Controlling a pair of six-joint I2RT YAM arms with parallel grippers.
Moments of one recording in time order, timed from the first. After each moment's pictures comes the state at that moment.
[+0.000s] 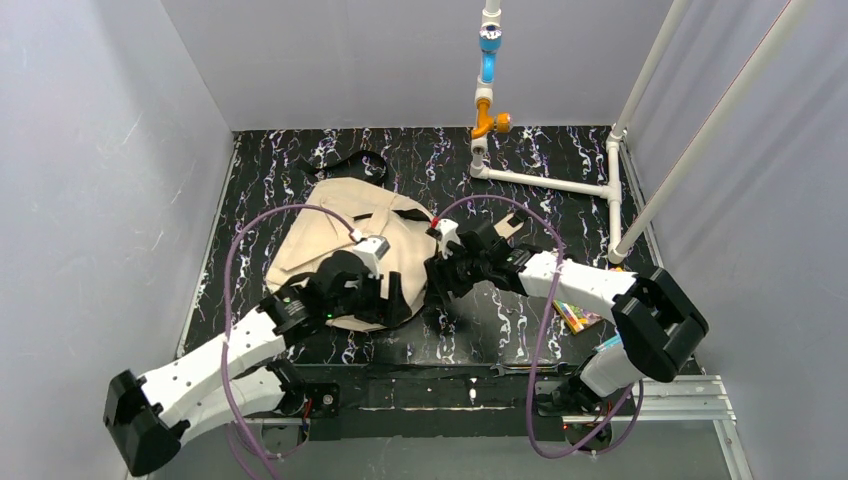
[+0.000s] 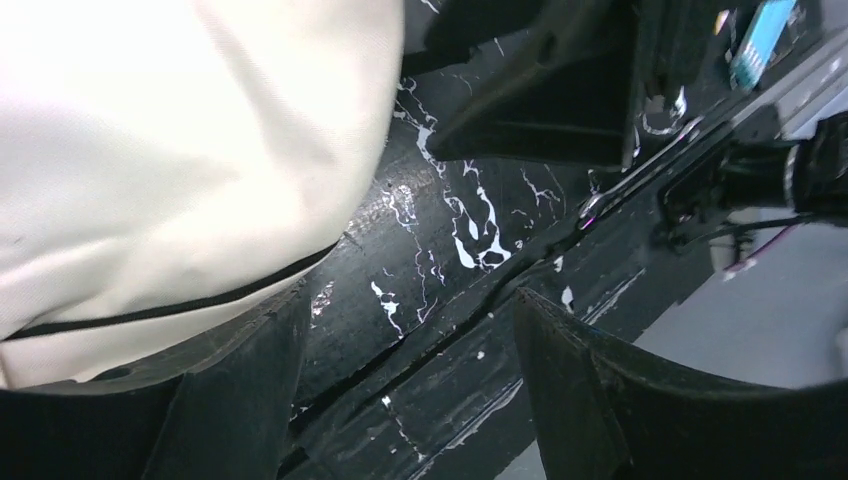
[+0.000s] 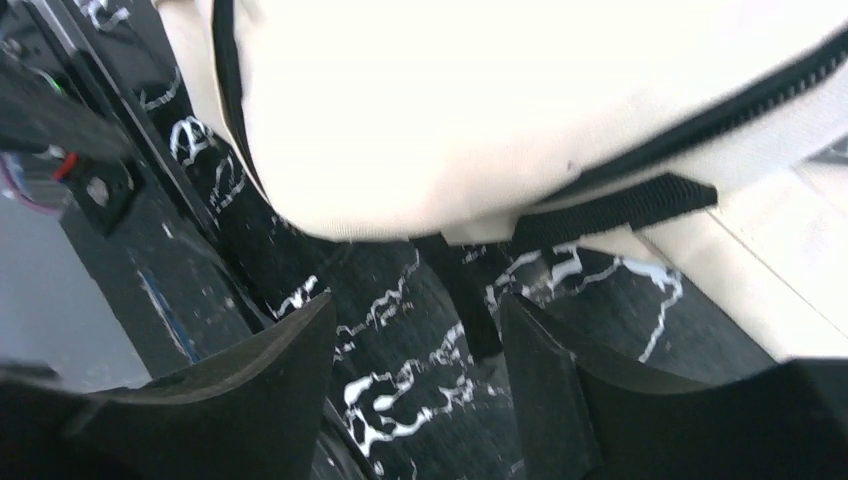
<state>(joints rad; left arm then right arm) -0.79 0.84 0.66 -0.51 0.14 -0.55 0.82 1.47 0.86 -0.21 -0.37 0.22</state>
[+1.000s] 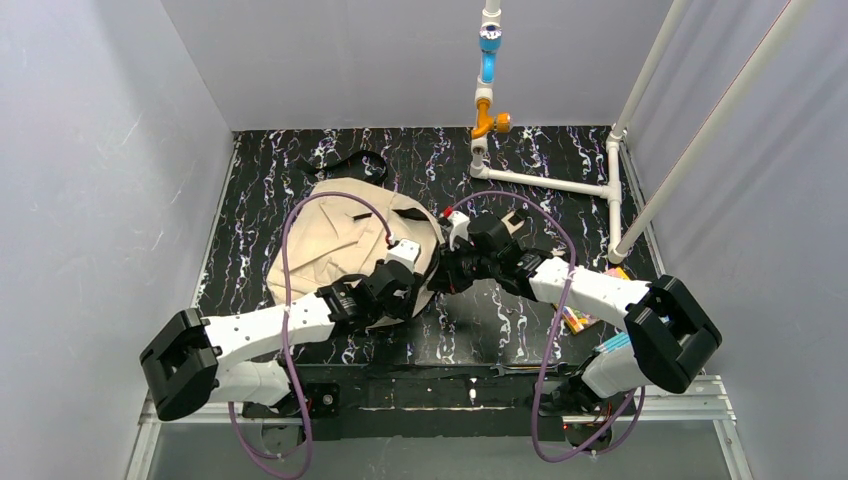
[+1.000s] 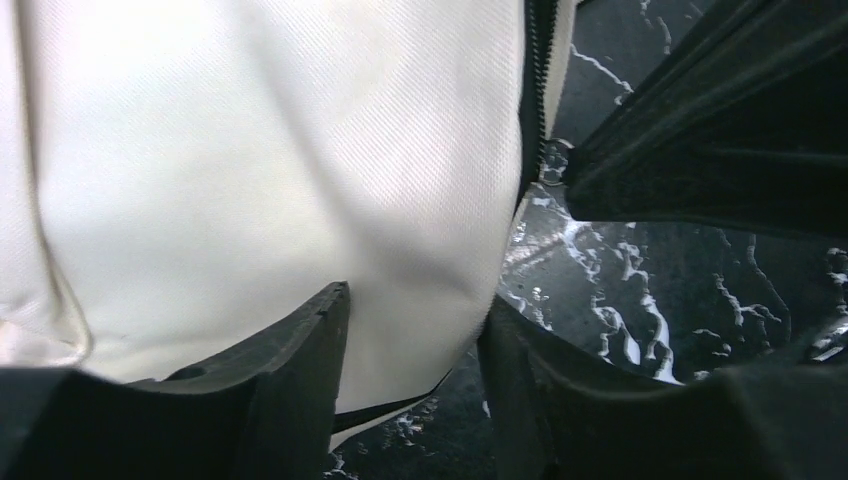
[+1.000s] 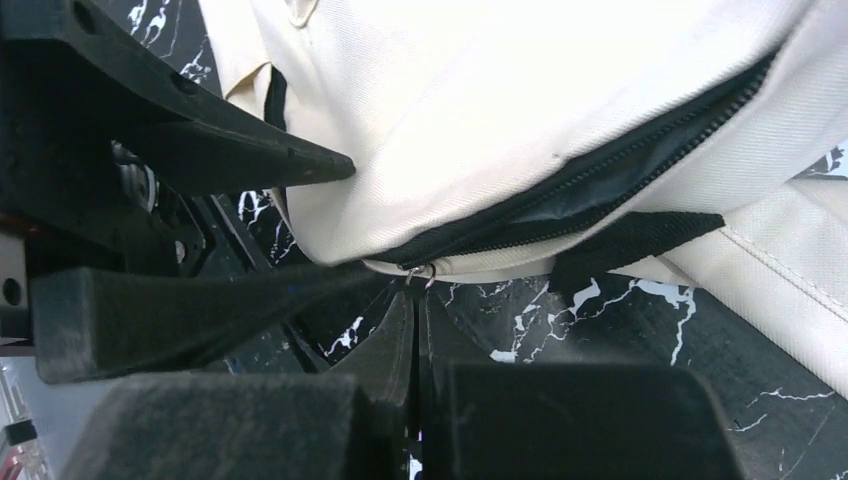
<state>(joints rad) -1.00 1.21 0.68 -0.29 -0.34 -0.44 0.80 1.42 0.79 0.01 -0.42 0.39</state>
